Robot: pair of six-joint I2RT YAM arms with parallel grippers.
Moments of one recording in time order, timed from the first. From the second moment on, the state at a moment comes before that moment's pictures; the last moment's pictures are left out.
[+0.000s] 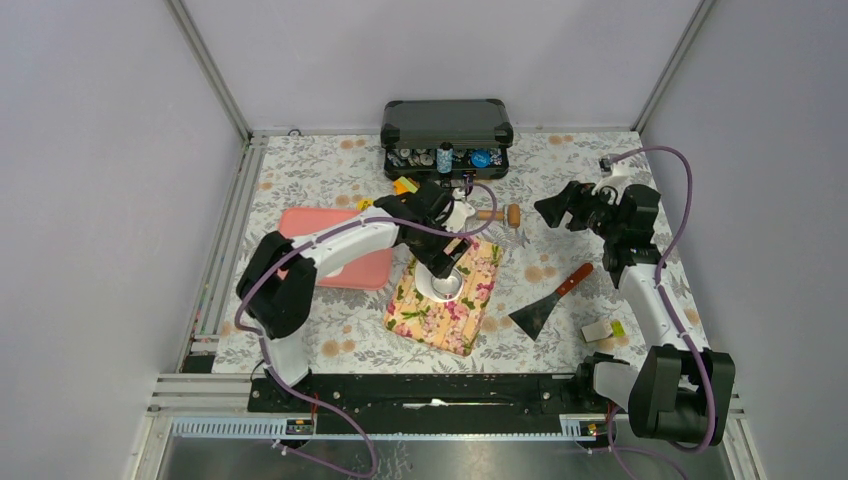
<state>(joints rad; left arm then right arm) -0.76 1.83 1.38 -0.64 0.17 0.08 -0.11 1.14 0.69 0.15 -0.62 0.28</state>
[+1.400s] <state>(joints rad) -0.50 1.89 1.20 -0.42 0.97 -0.10 0.34 1.93 0.58 1.11 -1.17 1.04</state>
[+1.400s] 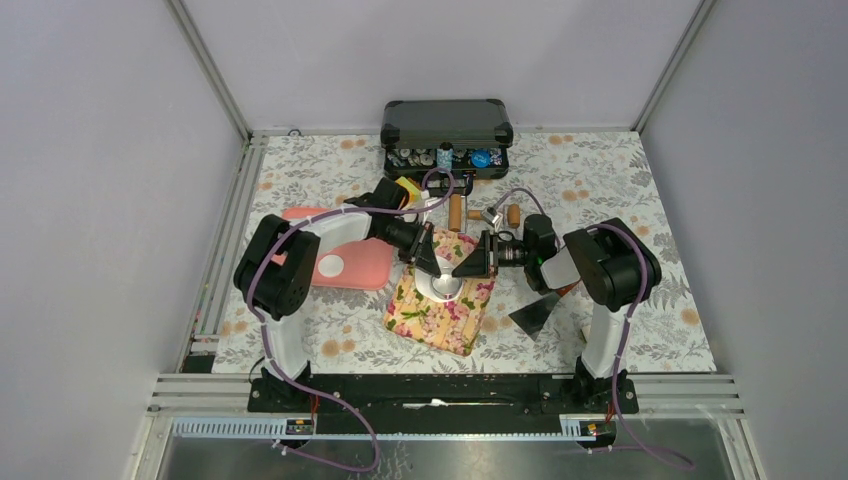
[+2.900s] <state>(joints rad) -0.49 1.98 1.20 -0.37 0.95 -0.22 0.35 1.97 0.70 0.61 -1.20 0.70</state>
